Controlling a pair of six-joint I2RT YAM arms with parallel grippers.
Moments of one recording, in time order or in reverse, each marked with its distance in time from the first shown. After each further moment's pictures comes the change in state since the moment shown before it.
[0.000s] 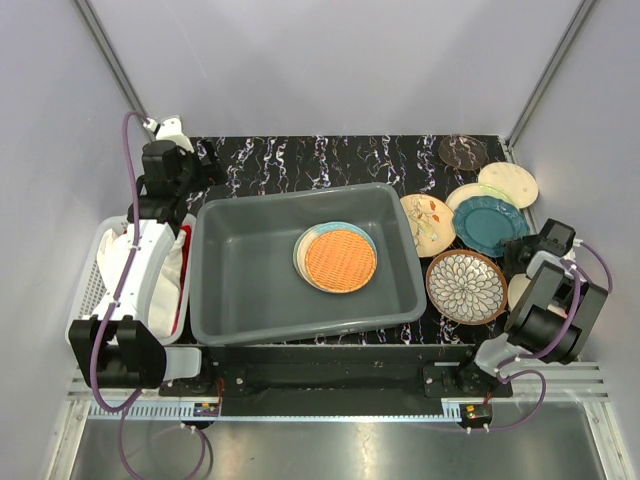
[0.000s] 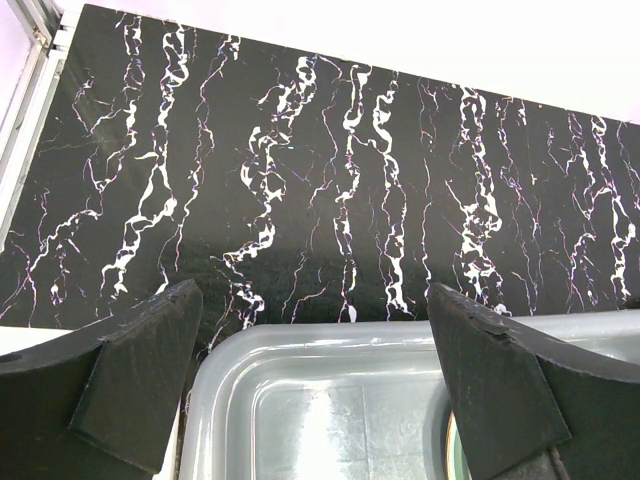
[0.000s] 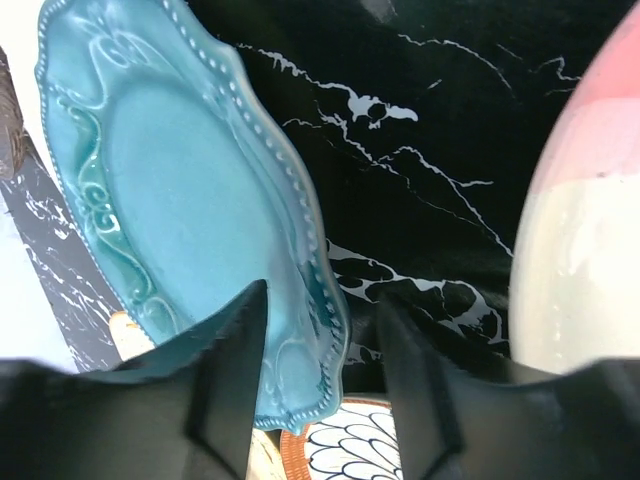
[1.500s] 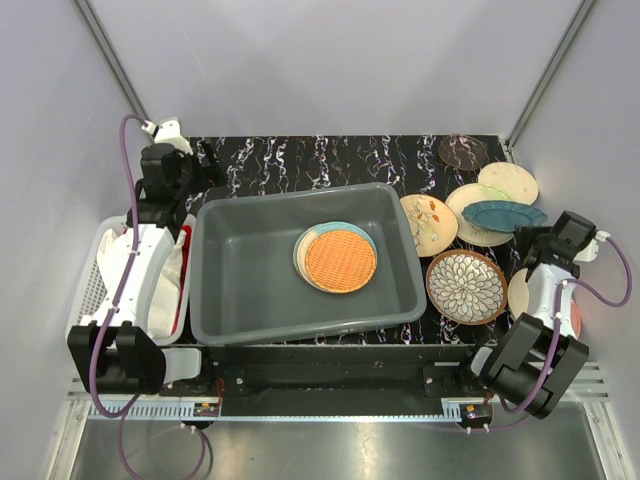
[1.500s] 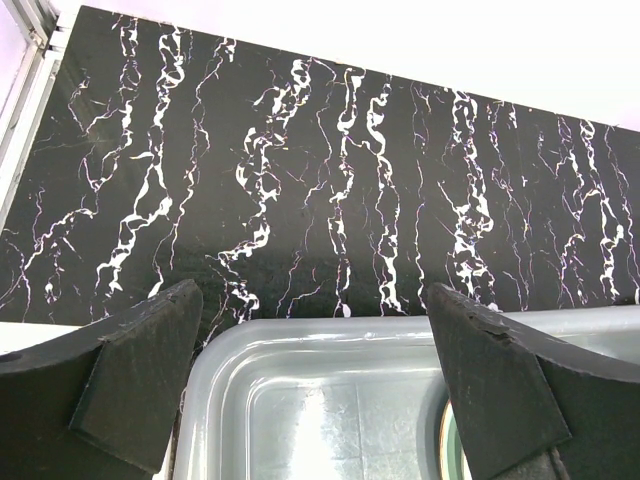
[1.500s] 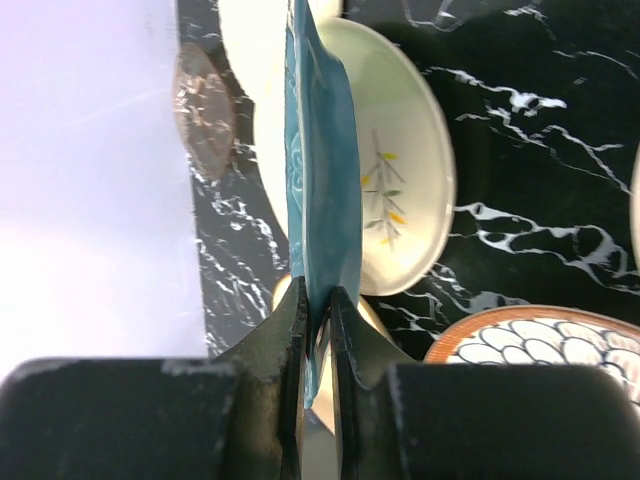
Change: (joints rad) left arm 0.000 -0.029 -0.024 0.011 0.008 -0.013; right arm -0.003 -0.327 0.012 -0.065 -0.006 0.151
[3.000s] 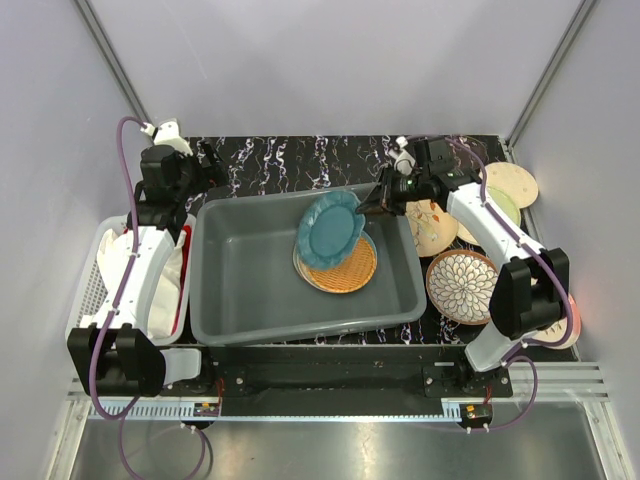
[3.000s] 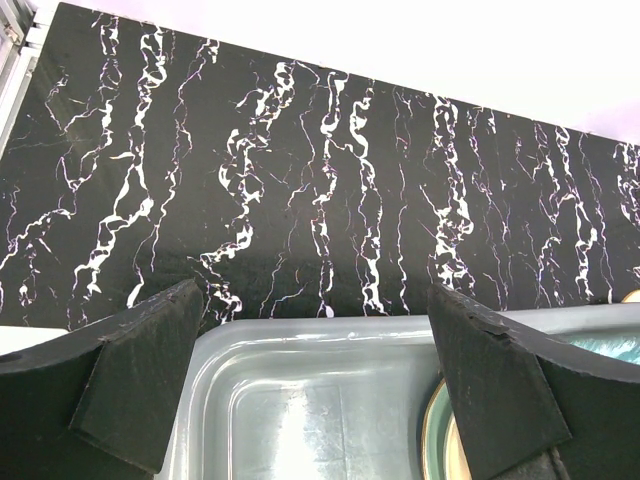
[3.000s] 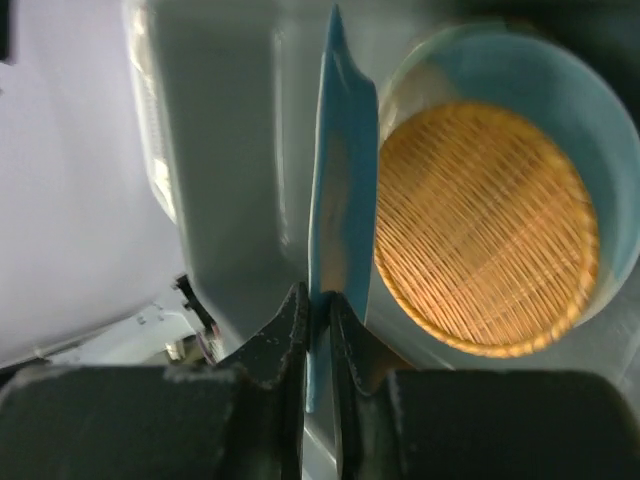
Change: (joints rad) left arm 0.000 -0.013 -0.021 0.026 0.025 -0.035; right arm 0.874 0.459 0.679 -0.396 -0.591 -0.472
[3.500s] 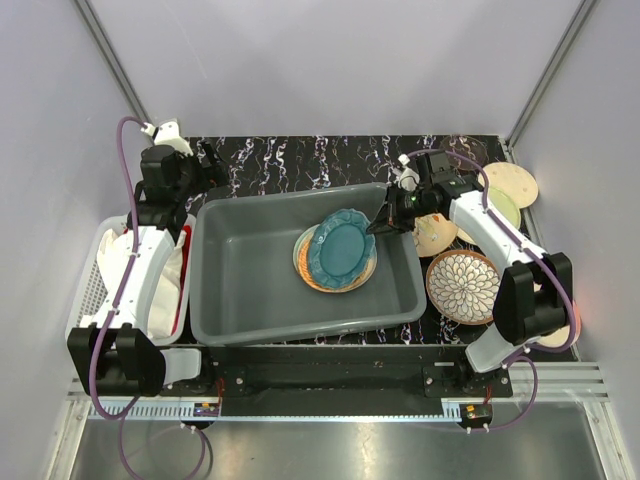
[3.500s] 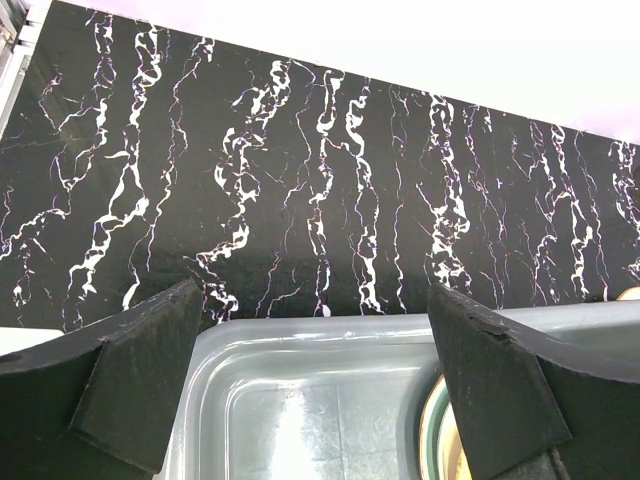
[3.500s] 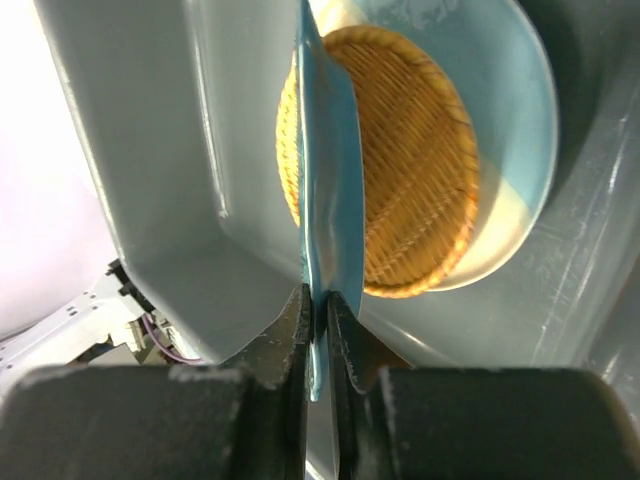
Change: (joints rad) left arm 0.000 0.002 0.000 0.000 0.010 -0.004; right arm -0.002 -0.040 -0.091 -0.143 0.067 -0.148
